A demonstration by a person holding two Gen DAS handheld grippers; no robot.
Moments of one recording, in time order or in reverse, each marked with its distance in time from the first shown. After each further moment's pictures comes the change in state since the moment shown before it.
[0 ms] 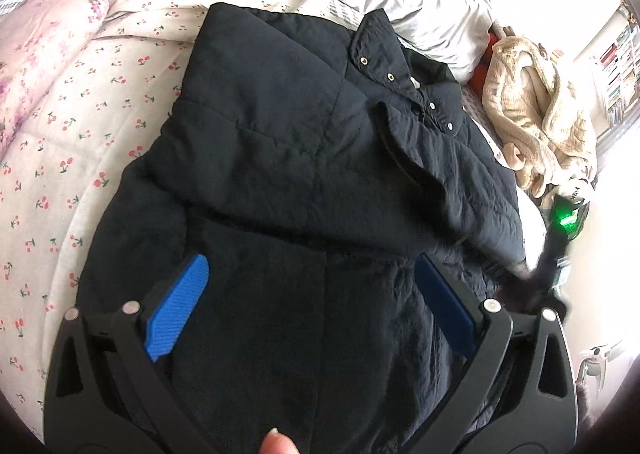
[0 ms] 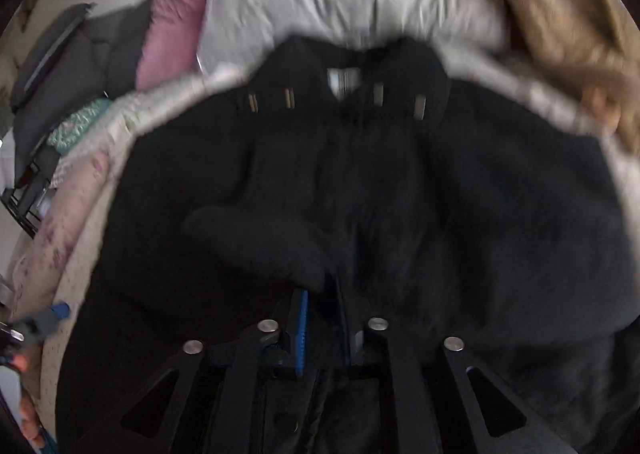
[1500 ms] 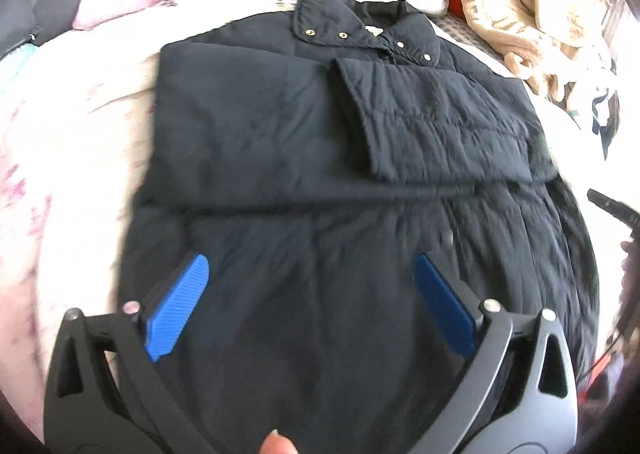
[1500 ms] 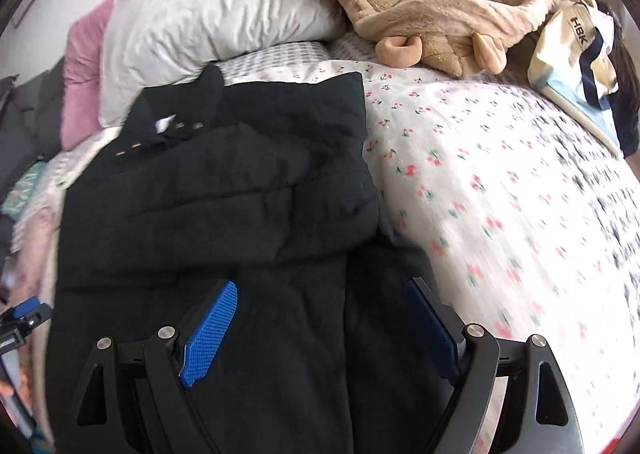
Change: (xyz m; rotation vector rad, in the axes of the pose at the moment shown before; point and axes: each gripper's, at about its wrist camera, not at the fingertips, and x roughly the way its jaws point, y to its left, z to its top) left arm -0.029 -0.060 -0.037 0.341 0.051 0.215; right arm -0.186 -0.169 -0.049 0.183 -0.081 -0.190
